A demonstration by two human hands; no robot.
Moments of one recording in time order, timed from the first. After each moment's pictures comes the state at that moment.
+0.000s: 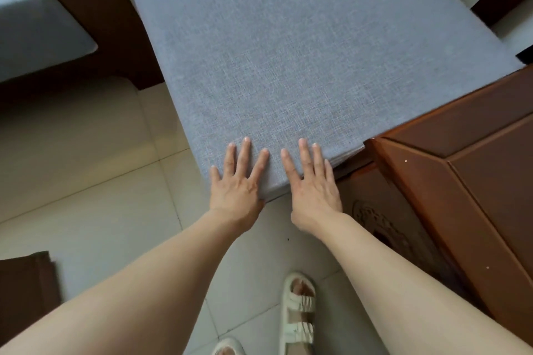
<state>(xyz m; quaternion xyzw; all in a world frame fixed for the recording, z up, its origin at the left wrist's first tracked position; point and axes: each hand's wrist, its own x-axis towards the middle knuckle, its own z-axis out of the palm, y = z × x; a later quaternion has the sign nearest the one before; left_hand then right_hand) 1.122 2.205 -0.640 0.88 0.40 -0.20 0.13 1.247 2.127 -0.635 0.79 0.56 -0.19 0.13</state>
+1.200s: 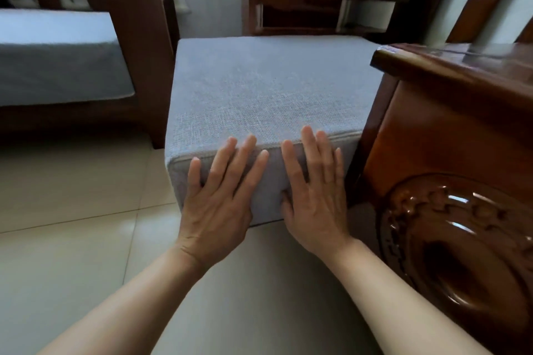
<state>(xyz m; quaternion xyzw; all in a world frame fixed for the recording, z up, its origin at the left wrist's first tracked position) 1.124 2.162 -0.799 0.83 0.35 0.31 -0.30 1.294 2.119 -0.802 0.61 0.65 0.31 -0.32</state>
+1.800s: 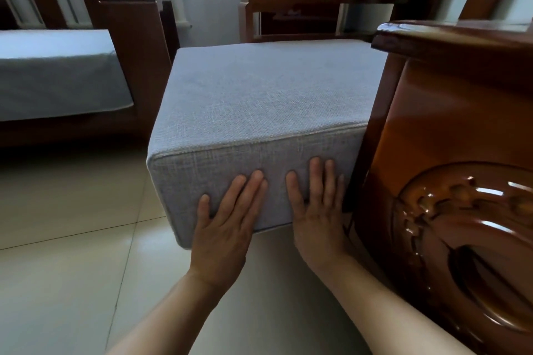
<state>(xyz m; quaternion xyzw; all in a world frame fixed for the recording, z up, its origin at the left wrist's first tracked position) 1.141 2.175 -0.868 0.80 0.37 0.31 -0.35 1.315 2.149 -0.878 0.61 0.61 0.38 -0.32</state>
